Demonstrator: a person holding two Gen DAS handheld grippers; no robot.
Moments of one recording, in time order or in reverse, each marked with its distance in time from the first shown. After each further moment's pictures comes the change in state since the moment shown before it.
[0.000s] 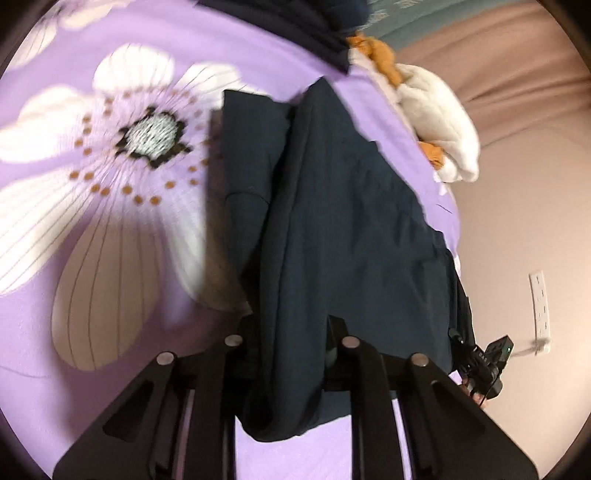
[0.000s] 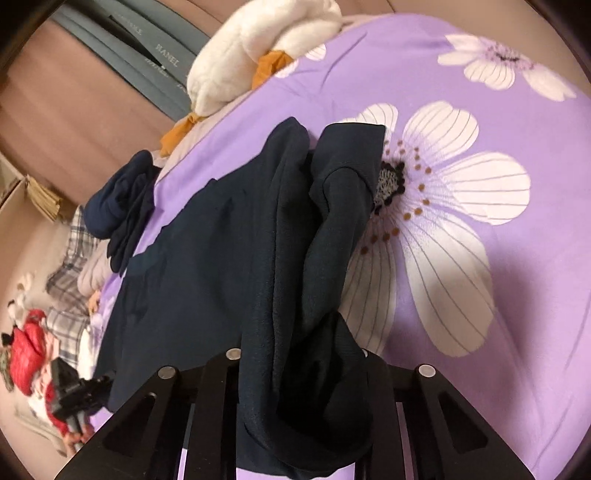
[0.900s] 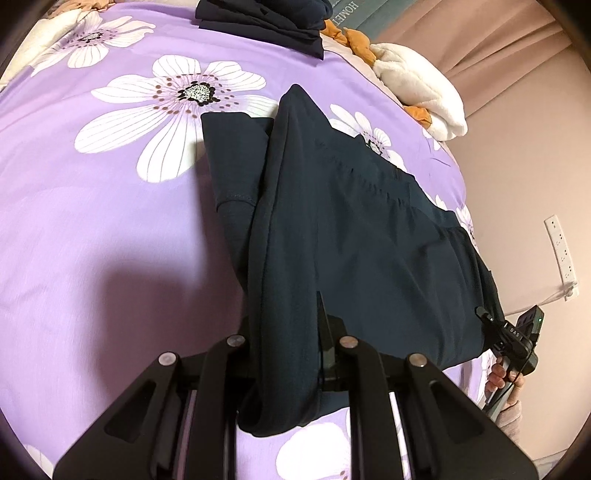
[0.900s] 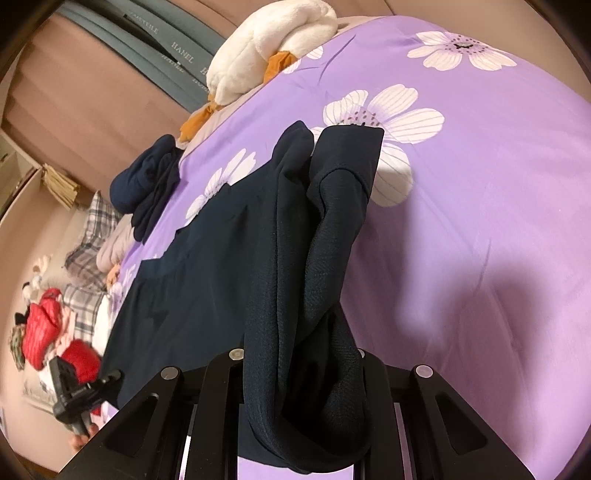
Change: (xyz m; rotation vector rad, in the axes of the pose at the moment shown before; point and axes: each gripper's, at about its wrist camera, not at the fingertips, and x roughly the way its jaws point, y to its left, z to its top) left arm -0.062 -0.018 -0.108 0.124 -0.009 0.133; right arm -0.057 -0.002 -0.054 -0.002 0.040 0.037
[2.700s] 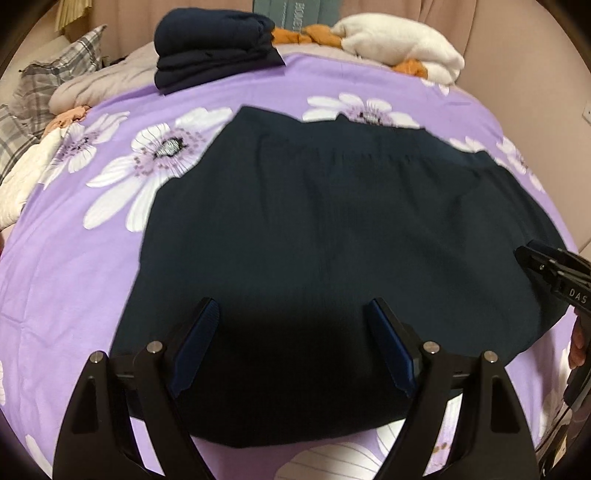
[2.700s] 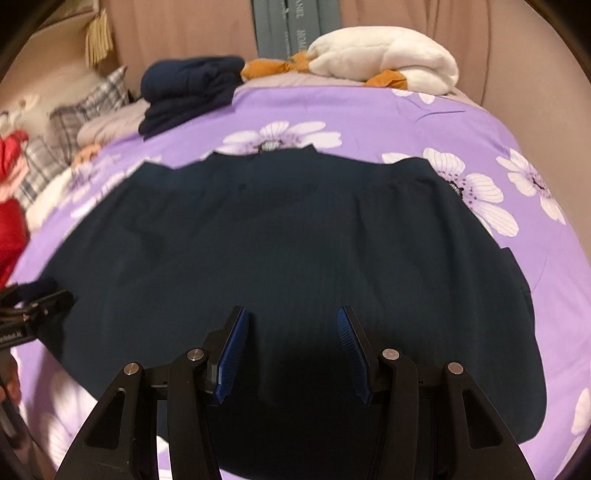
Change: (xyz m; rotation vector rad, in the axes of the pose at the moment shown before) left arm 0.056 -0.075 -0.032 0.351 -0.105 0.363; right arm 0.050 0.117 -0.054 -0.559 0.013 -0.275
